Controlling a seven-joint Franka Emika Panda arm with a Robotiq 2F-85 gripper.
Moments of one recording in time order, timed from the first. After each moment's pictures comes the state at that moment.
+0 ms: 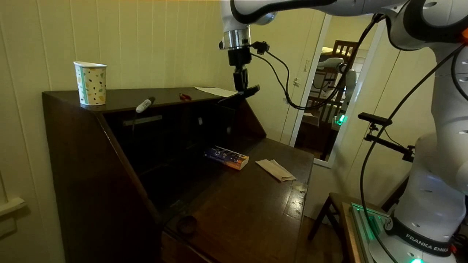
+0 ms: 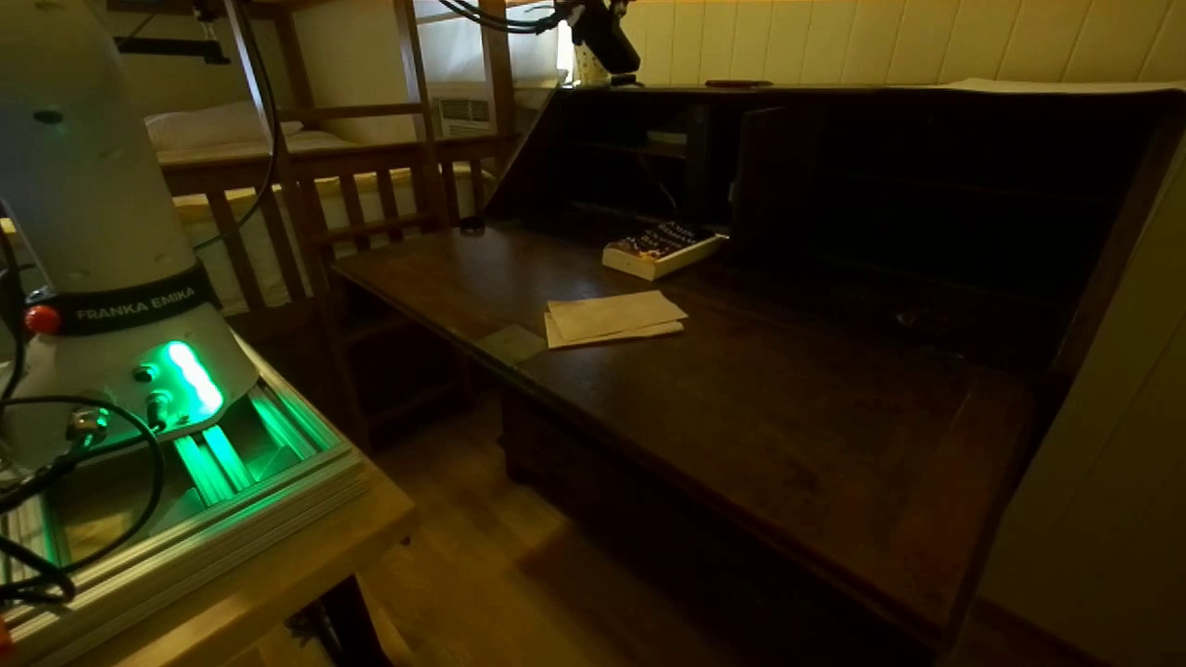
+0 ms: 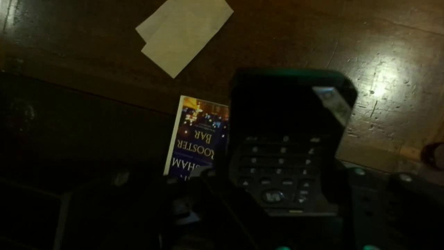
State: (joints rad) arm -0.07 0.28 -0.01 -1.45 -0.20 1.50 -0.24
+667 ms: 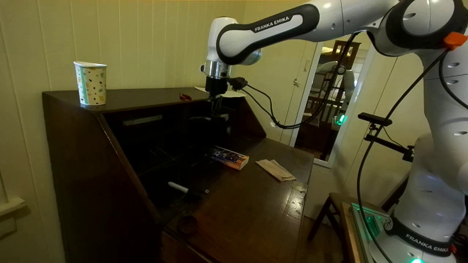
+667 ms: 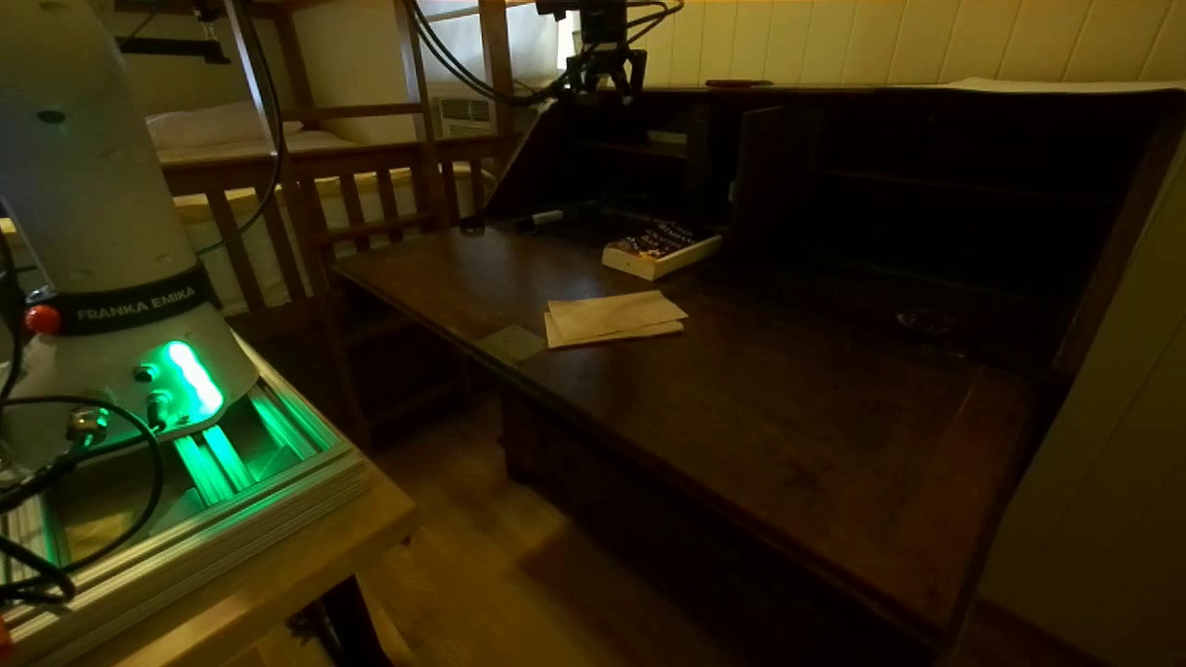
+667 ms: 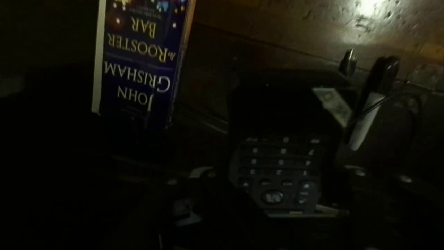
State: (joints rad) arm -0.06 0.38 0.01 -1.61 -0.07 2.04 -0.21
